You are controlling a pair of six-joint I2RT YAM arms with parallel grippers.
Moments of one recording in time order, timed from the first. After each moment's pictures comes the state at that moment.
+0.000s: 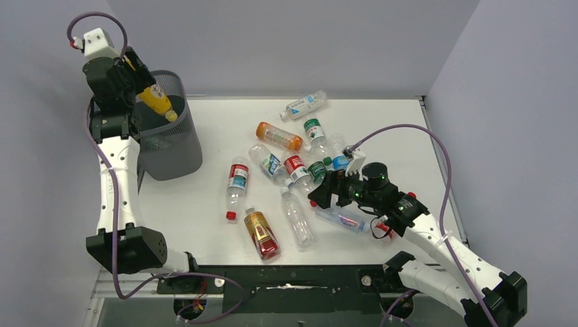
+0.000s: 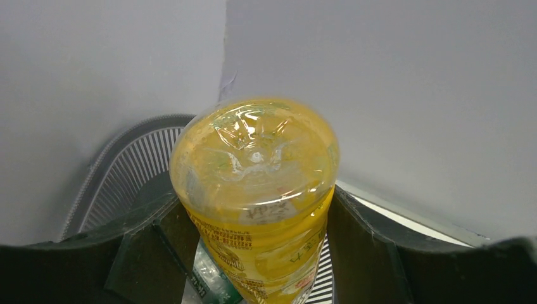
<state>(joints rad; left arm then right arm) 0.20 1.42 1.67 -0.31 -0.13 -0.25 0.60 0.88 0.69 -0.29 -0.27 0.48</state>
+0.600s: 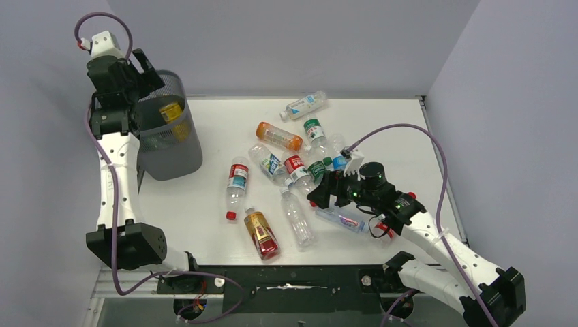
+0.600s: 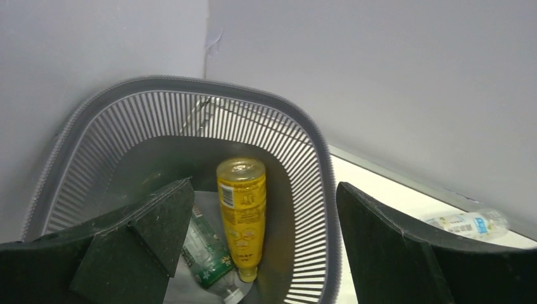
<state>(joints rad) 0.20 1.47 1.70 -0.44 -0.09 -0.28 0.60 0.91 0.68 -0.28 -0.27 0.49</state>
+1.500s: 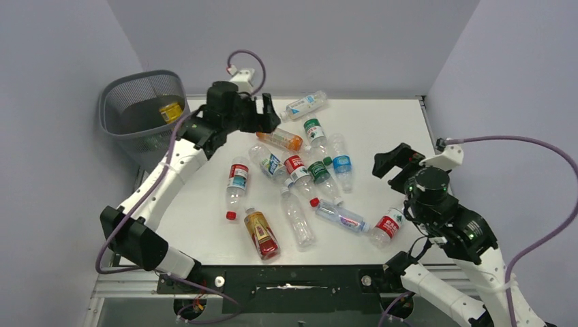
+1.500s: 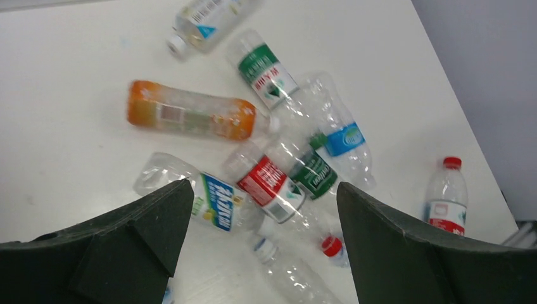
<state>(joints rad) -0.44 1.47 1.57 -0.50 0.09 -0.34 0.61 0.68 1.07 -0.82 0.57 0.69</state>
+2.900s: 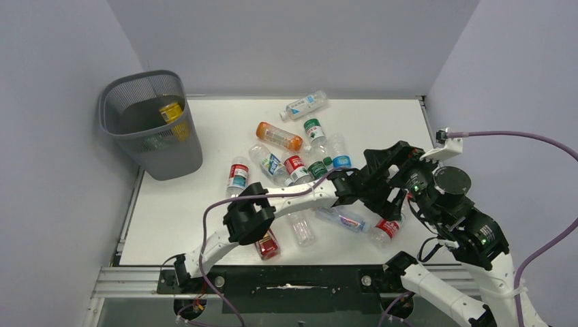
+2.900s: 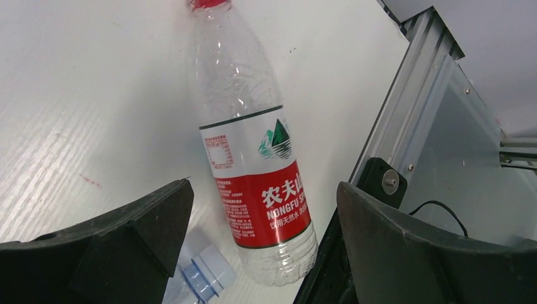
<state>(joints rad) -1.19 2.34 2.03 -0.31 0.21 -0.52 0.61 0.67 1.20 -0.71 0.36 0.57</state>
